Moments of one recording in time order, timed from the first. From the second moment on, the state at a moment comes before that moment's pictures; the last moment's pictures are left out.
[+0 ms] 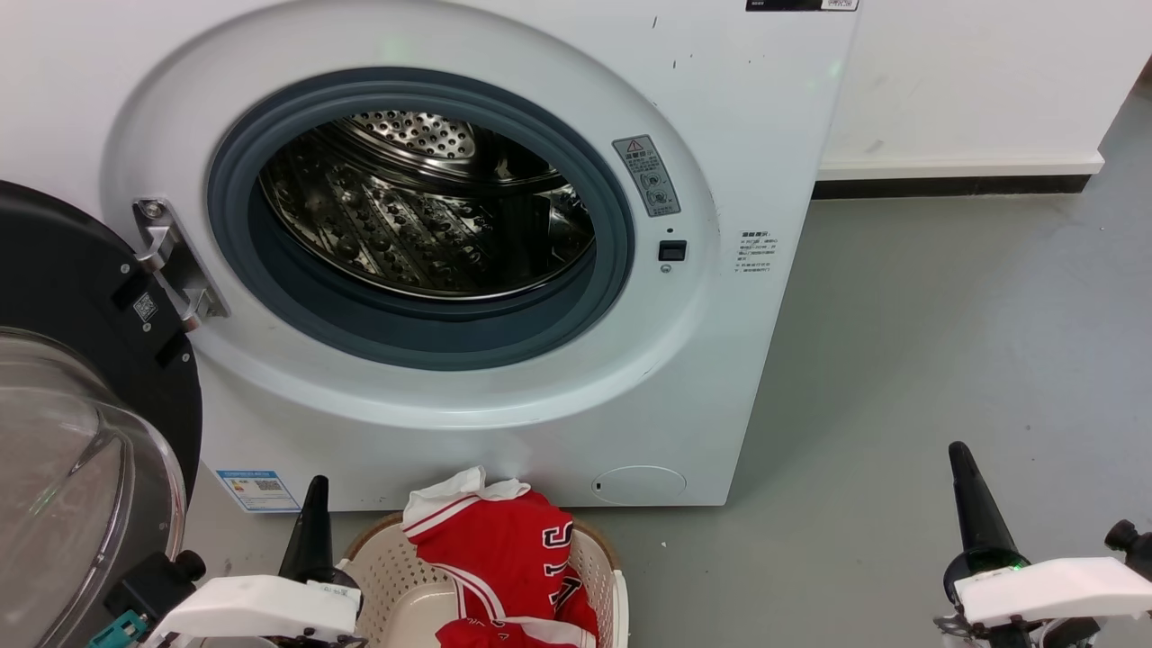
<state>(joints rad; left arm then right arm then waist) 0.01 0.08 0.00 0.15 -0.98 -0.04 -0.09 0.02 -0.08 -0.02 0.14 0.98 0.13 -0.09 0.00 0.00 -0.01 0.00</state>
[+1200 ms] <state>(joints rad) -0.05 0.08 0.04 0.21 -1.39 -0.09 0.01 -0.05 -0.08 -0.05 0.20 1.39 0.13 0.01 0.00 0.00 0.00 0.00</state>
